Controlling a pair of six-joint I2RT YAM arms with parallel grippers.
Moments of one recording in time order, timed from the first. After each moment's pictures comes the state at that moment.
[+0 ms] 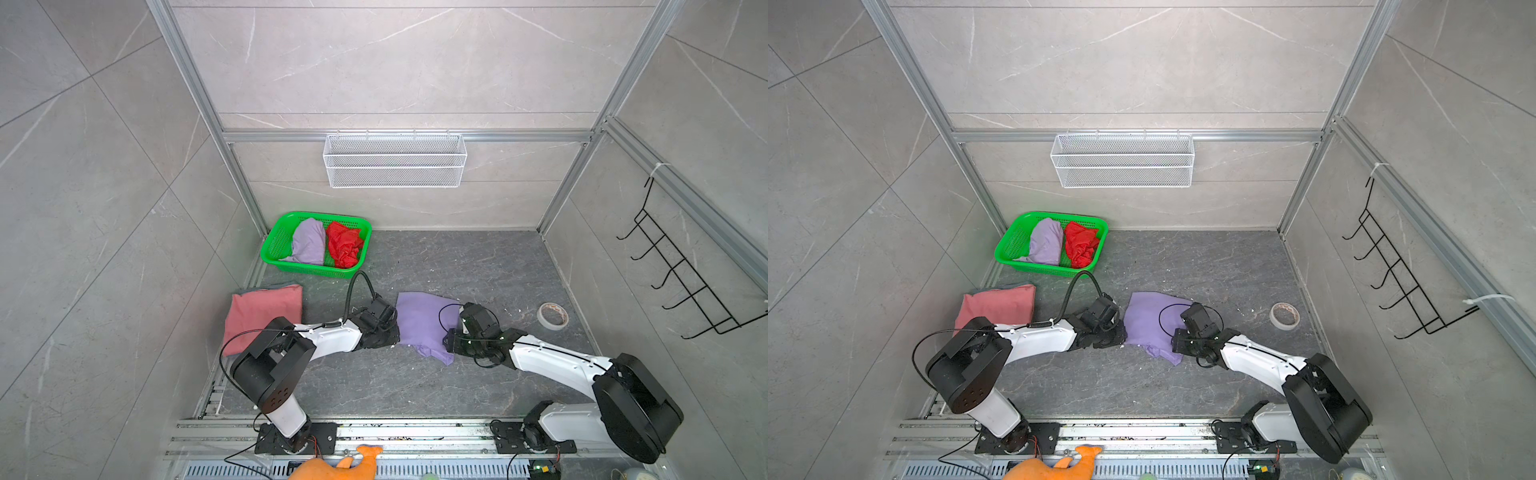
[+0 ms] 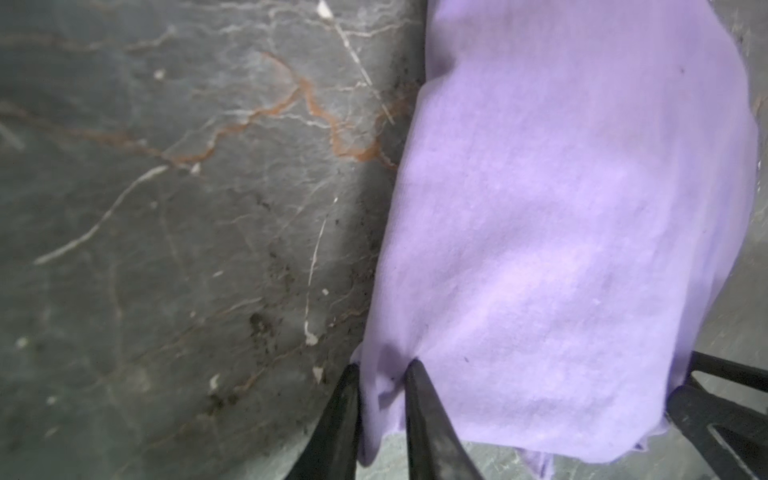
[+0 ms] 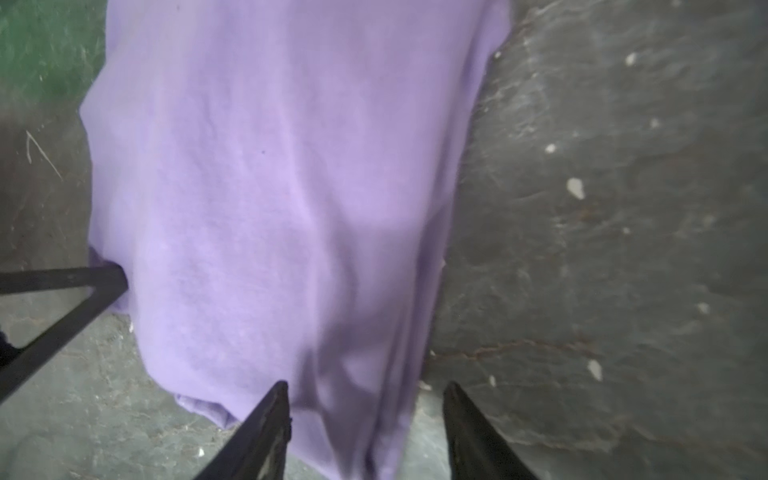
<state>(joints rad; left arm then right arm) -0.75 1.66 0.80 -0.14 0.09 -0.83 0.60 1.35 0.57 -0.22 -0.05 0.71</state>
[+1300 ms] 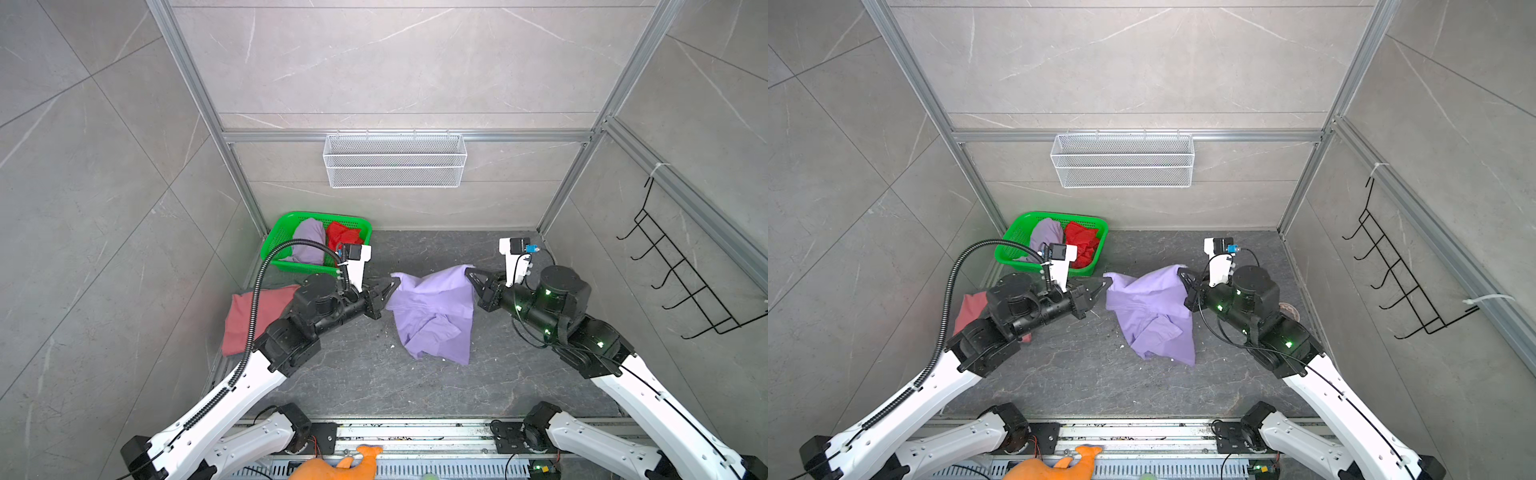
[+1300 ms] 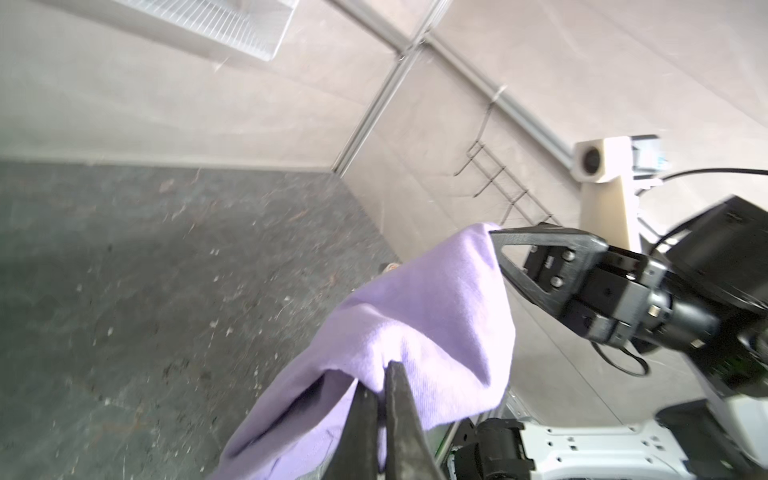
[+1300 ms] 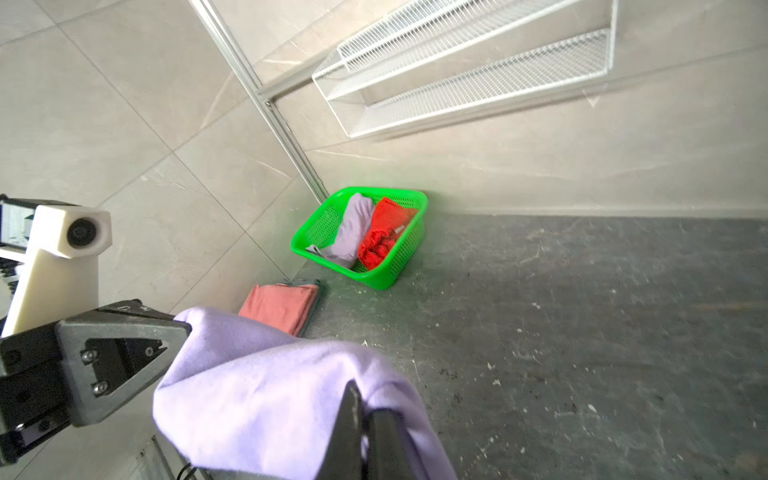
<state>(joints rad) -0.76 0.94 1.09 -0.25 0.24 -0.54 0.63 0.90 1.19 -0.46 -0.06 0.40</state>
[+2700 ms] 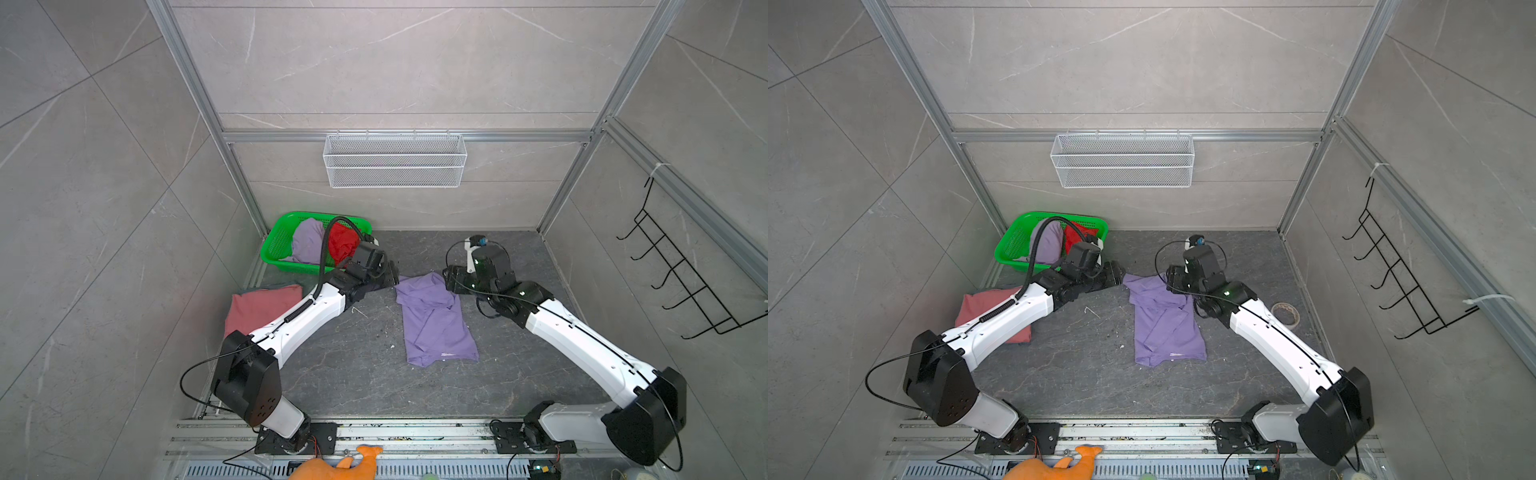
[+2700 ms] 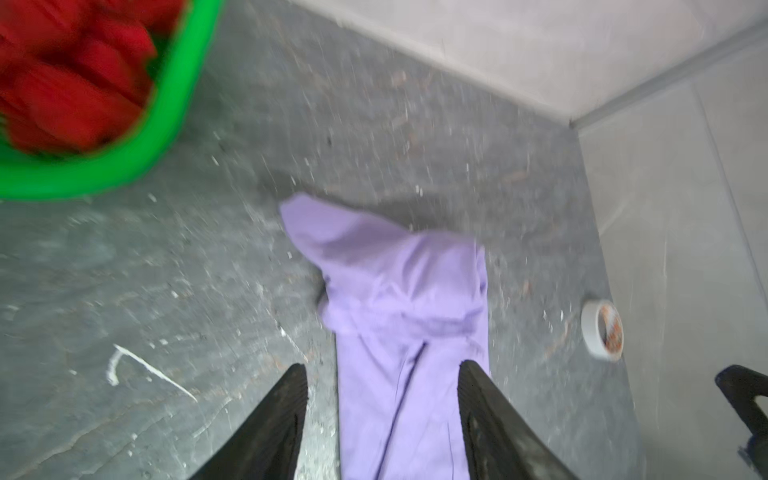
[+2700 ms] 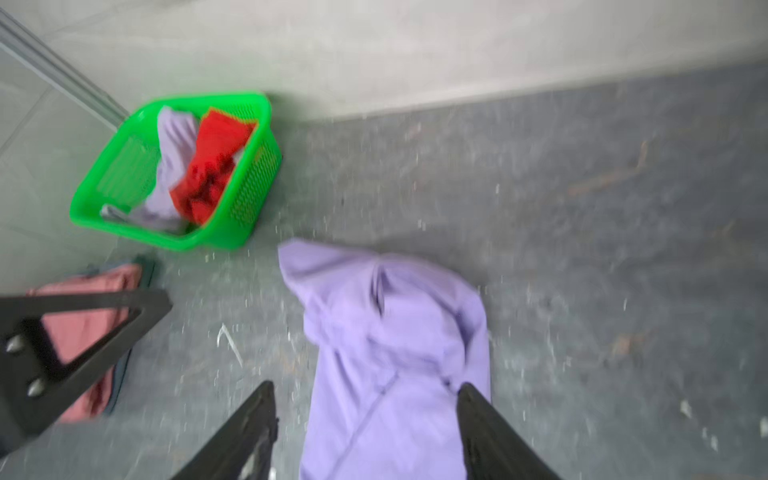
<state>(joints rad) -0.63 1.55 1.24 -0.43 0.03 -0.65 0.55 1.27 1.07 -0.47 0.11 0.49</state>
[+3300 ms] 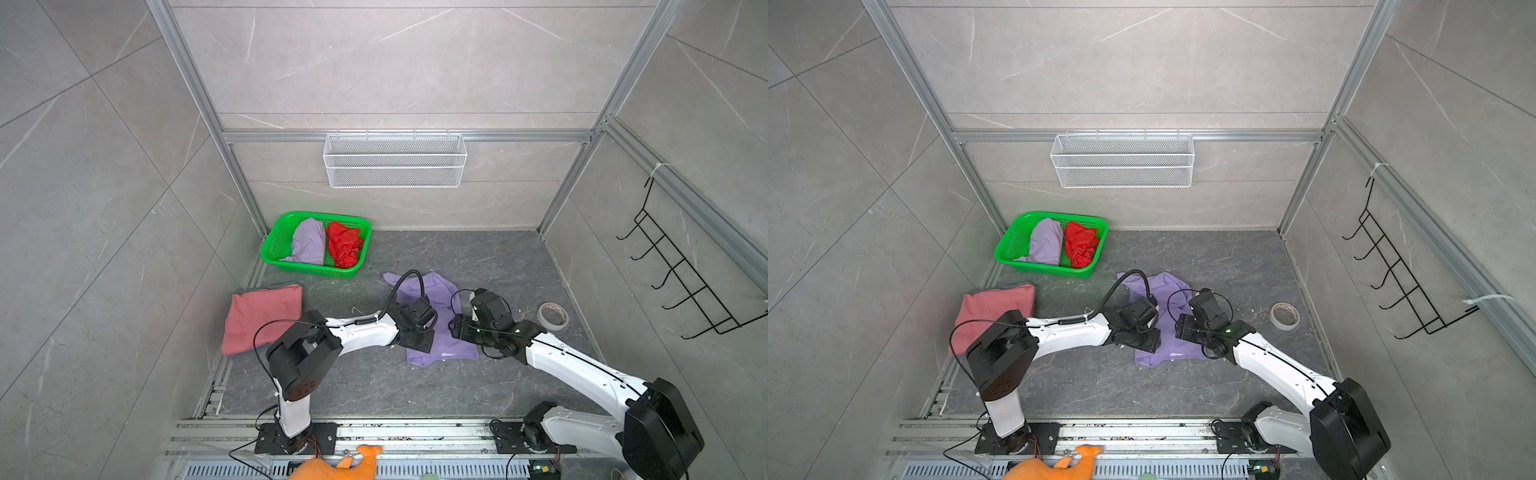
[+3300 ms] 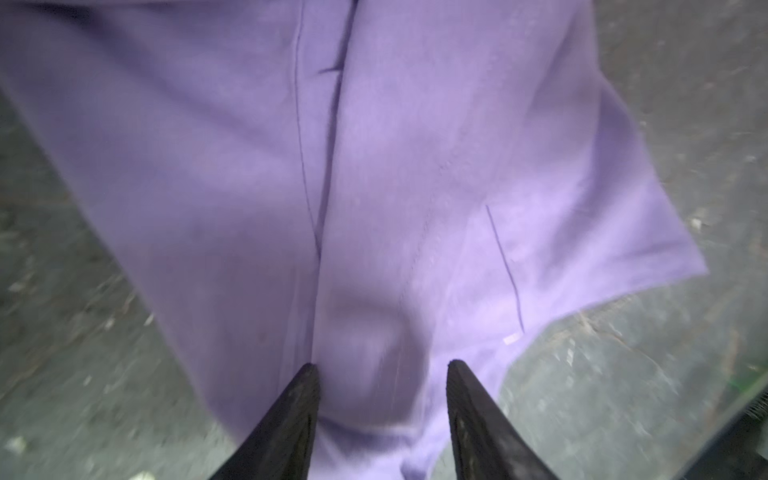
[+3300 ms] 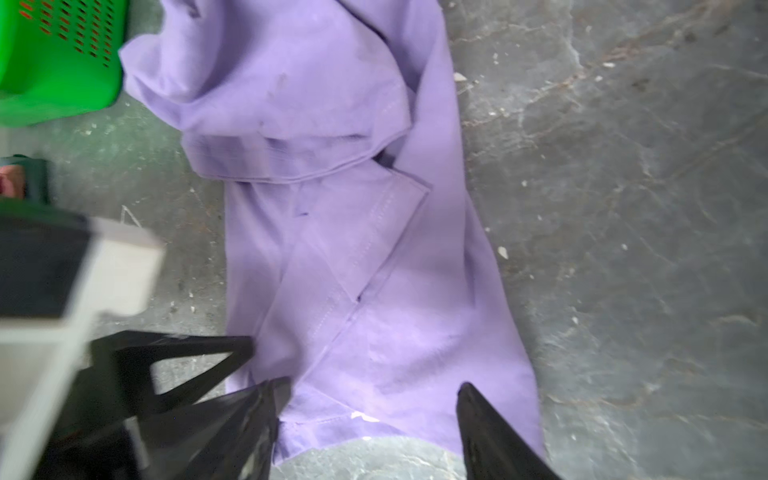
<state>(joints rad) -0.96 1.87 1.17 -0.41 0.05 -0.57 0.55 1.19 0.69 -0.40 -0.01 0.70</state>
